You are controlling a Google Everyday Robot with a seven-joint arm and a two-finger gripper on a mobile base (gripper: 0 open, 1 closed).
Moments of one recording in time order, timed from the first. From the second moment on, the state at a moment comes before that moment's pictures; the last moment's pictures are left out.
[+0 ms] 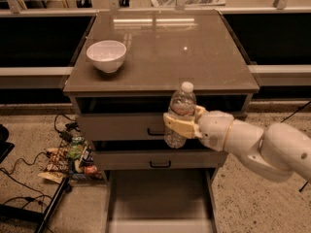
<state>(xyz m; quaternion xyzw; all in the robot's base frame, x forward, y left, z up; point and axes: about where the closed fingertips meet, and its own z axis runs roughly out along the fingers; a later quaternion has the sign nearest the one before) 0.516 -0.060 0.811 -0.30 0.67 0.36 0.57</state>
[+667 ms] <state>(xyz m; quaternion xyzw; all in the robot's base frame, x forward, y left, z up) 0.559 -0.044 0.850 -0.30 0.69 0.32 0.57</state>
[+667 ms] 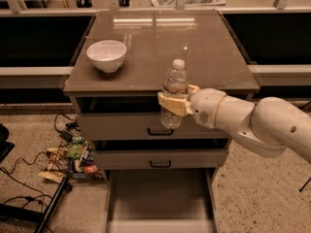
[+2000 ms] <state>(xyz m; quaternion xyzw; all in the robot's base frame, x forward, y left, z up) 0.691 -0.069 0.956 -0.26 0.67 0.26 0.64</state>
